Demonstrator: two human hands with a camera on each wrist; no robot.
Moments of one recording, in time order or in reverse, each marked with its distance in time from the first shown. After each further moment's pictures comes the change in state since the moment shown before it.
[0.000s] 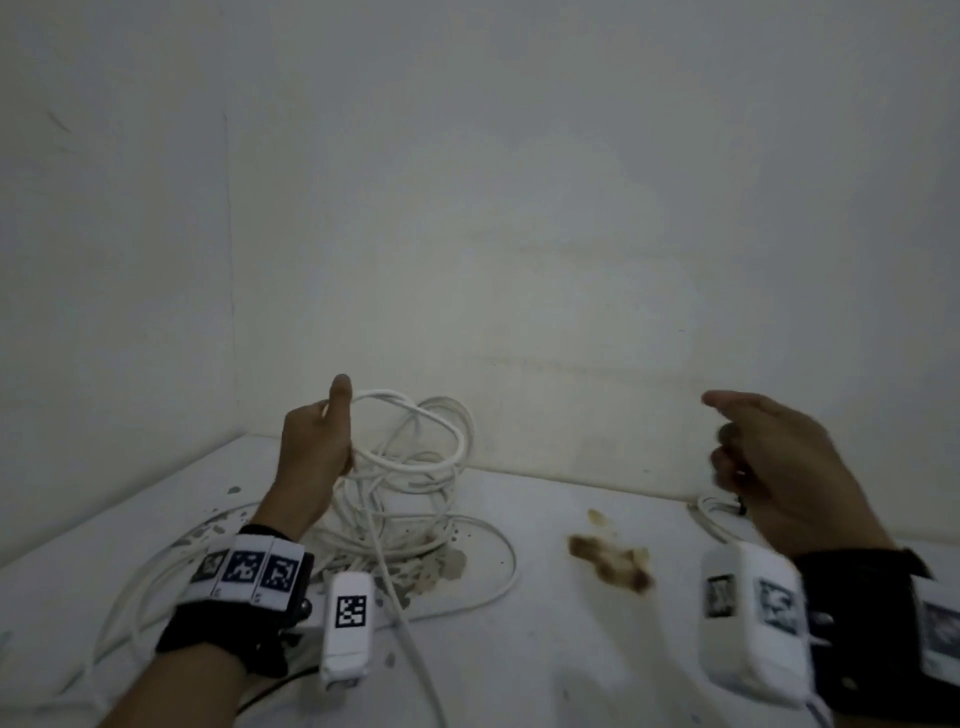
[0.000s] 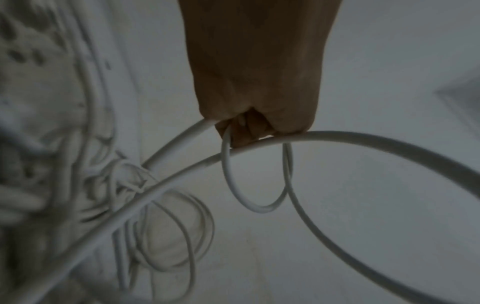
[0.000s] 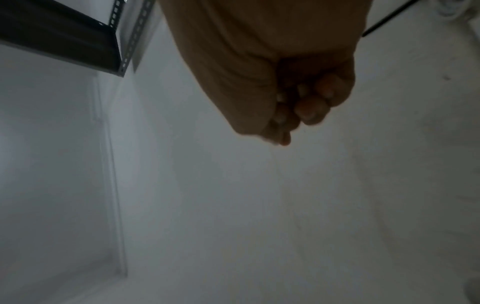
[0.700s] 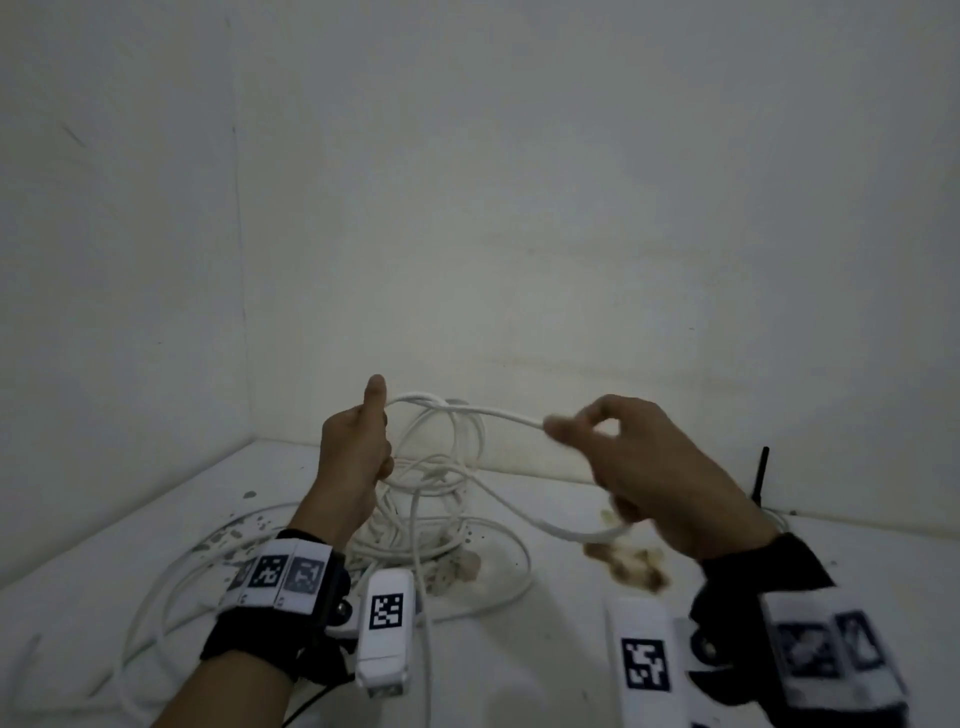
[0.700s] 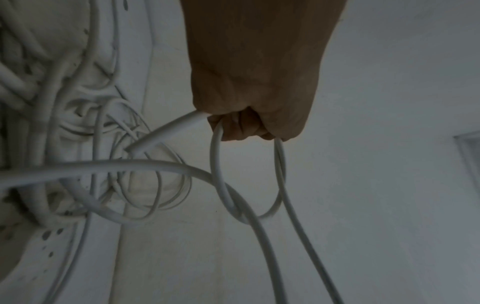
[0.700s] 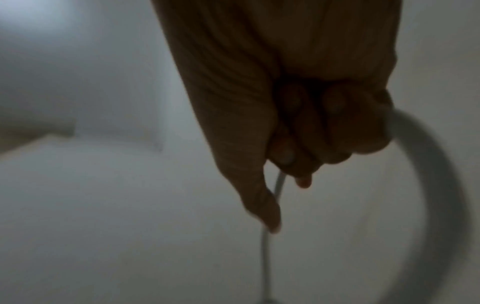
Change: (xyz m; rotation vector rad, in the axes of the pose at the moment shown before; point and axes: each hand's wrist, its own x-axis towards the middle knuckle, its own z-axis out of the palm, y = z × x) left_hand -0.007 0.011 0.015 -0.222 -0.073 -0.167; right_hand -0.056 -0.005 0.071 -0.475 -0.449 -0.033
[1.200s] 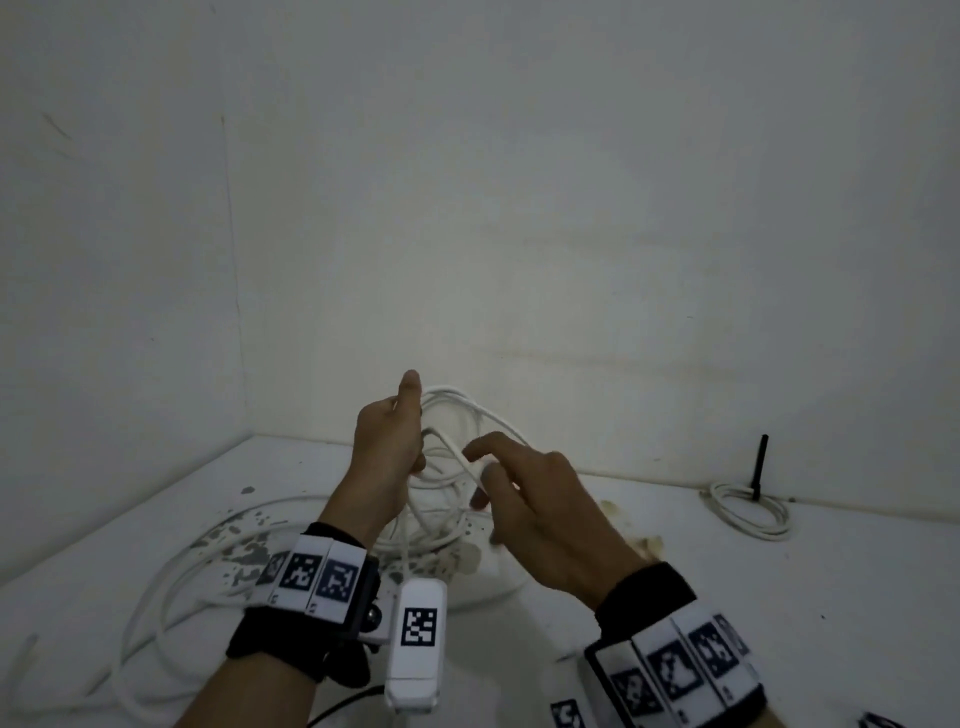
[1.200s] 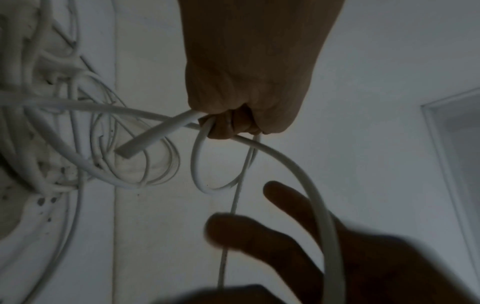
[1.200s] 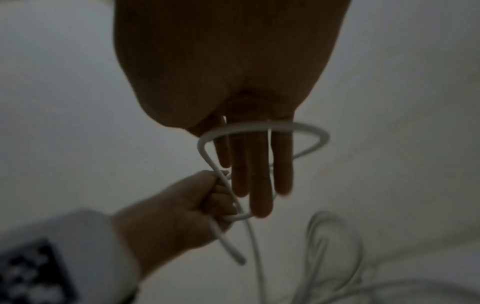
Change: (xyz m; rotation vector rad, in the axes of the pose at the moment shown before) left_hand -0.020 0.003 0.024 0.109 -0.094 0.023; right_hand -0.001 0.035 0.067 -0.321 -0.101 -0.555
